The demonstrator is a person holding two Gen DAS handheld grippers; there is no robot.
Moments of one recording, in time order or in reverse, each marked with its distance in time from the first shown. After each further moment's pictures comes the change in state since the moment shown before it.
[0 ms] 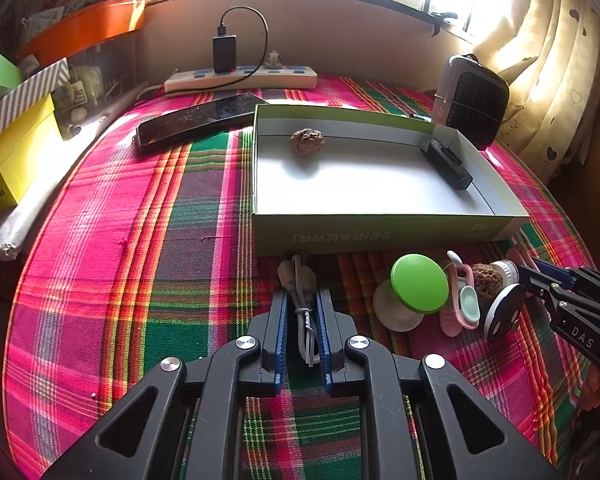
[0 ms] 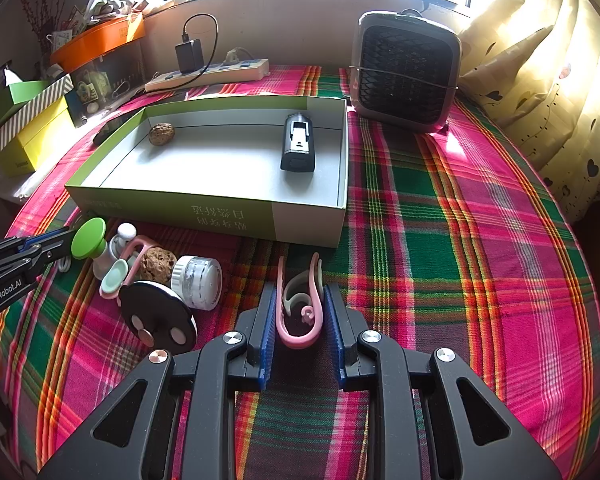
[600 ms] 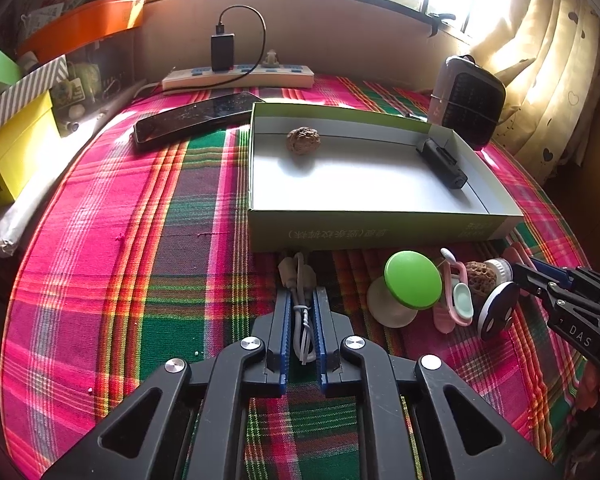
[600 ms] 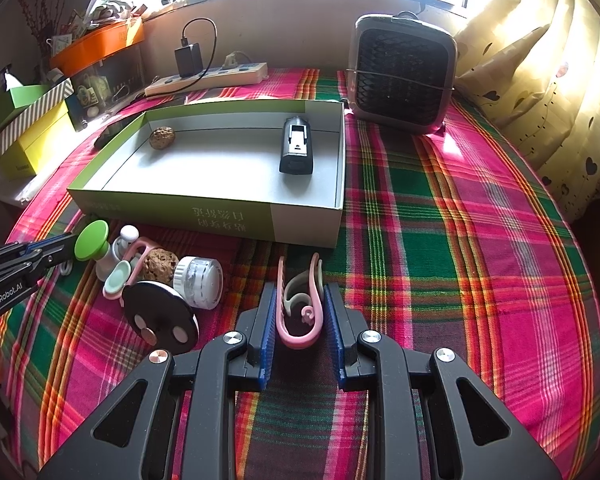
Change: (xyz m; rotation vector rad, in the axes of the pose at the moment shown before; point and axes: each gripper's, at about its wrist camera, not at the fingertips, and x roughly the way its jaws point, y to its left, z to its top) left arm -0.001 -0.003 -0.001 -0.004 0.002 -0.013; right arm -0.004 -0.002 0.000 0.007 -0.011 0.003
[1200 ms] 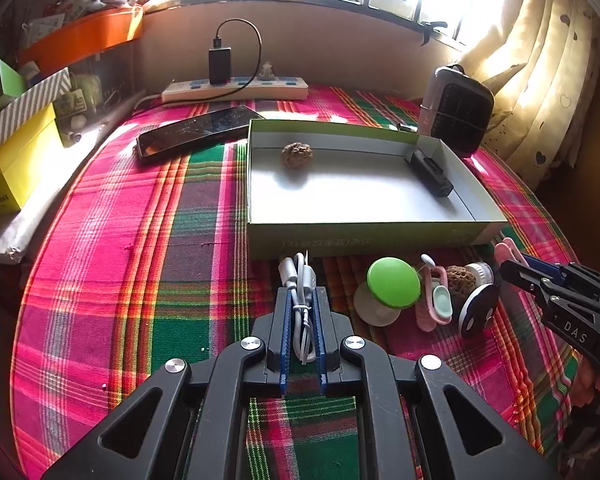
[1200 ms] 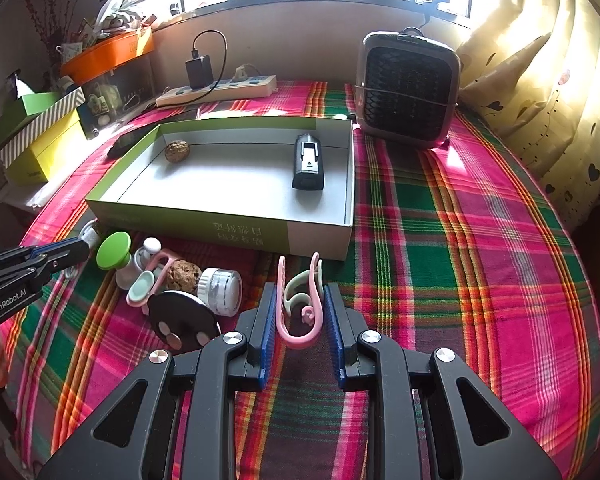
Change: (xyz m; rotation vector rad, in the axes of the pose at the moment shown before) left arm -0.021 -0.002 0.002 0.007 -0.032 -0.013; right arm -0.014 0.006 0.006 -0.006 -0.038 0.027
